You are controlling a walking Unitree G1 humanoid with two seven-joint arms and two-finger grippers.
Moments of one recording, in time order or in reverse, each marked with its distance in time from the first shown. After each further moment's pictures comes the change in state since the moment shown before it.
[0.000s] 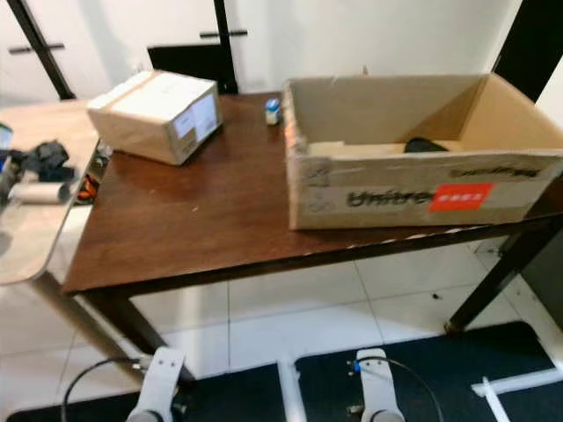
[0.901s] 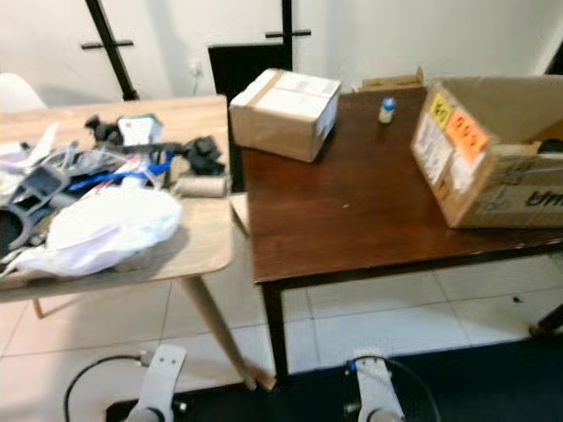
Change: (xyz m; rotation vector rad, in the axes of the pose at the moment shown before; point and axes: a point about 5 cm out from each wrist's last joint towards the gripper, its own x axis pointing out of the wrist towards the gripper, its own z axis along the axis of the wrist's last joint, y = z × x) left arm 0.001 0.001 0.006 -0.001 -0.020 -0.010; right arm 0.001 0.005 0.001 -0.012 -0.005 0.028
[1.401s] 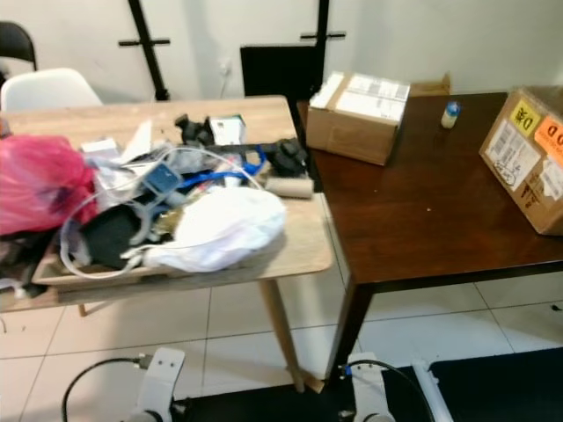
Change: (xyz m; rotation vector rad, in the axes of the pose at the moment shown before) left arm 0.002 -0.002 0.008 0.021 -0.018 -0.009; right arm 0.001 0.002 0.003 -0.003 -0.009 0.013
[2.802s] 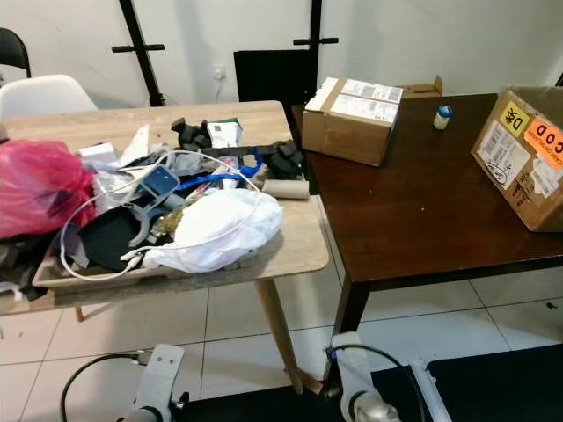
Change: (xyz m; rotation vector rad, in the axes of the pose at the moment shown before) left arm -0.002 0.002 -0.003 0.010 -0.013 0.025; right arm 0.003 0.002 0.039 -0.110 -0.145 0.074
